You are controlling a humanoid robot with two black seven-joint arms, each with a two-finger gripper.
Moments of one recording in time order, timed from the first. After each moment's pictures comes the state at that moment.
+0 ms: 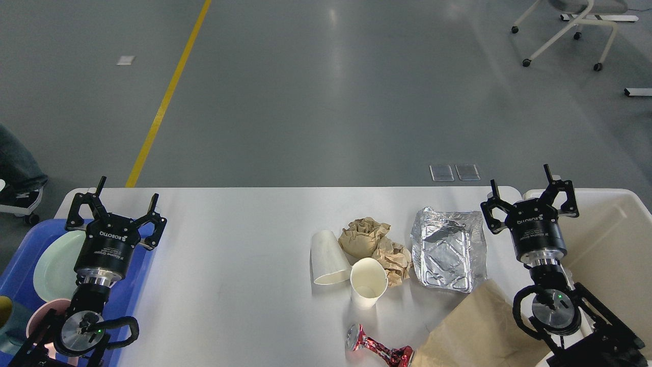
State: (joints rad) left arm -0.18 0.15 -1.52 -0.89 0.29 -0.59 -0.22; right arm 0.23 -0.22 1.20 0.92 -0.14 0.37 0.45
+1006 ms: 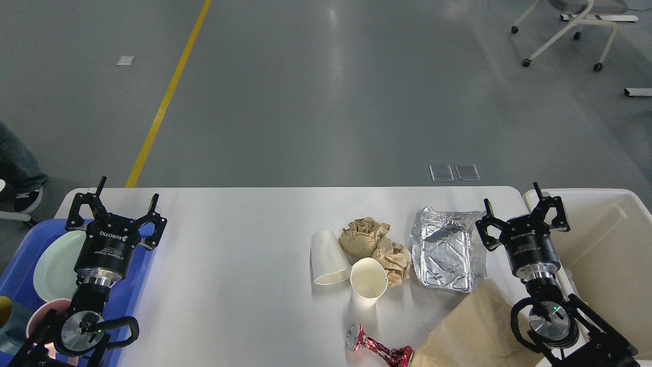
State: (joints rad) left arm -0.18 0.15 -1.52 -0.89 0.29 -0.59 -0.22; right arm 0.23 -0.21 1.15 0.85 -0.14 0.38 0.45
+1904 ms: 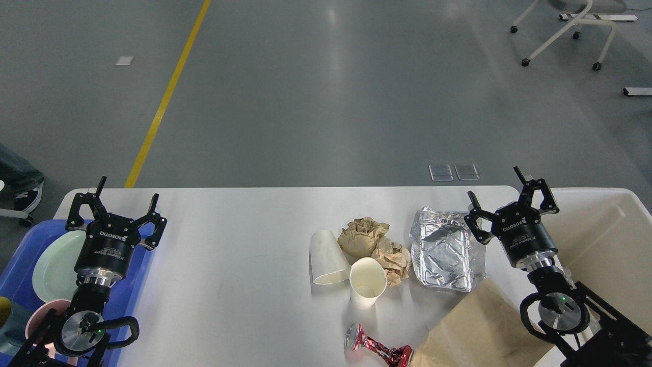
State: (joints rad) left arm -0.18 0.15 -1.52 -0.89 0.29 -0.59 -0.22; right arm 0.27 -0.31 1.04 0.90 -0.15 0.45 0.39
